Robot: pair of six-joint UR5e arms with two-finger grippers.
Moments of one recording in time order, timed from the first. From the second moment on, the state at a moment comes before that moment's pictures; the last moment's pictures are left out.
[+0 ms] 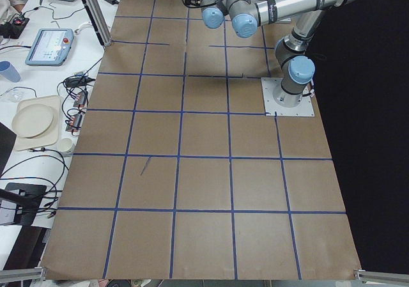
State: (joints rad) left arm -1.41 -1.44 -1.95 -1.92 0.04 0.65; right arm 1.49 -1.56 1.67 -1.18 -0.31 0.93
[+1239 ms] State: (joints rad) left arm -1.40 -1.43 -1.95 -1.92 0.04 0.65; right arm 1.50 -1.55 1.68 -1.18 -0.29 0.93
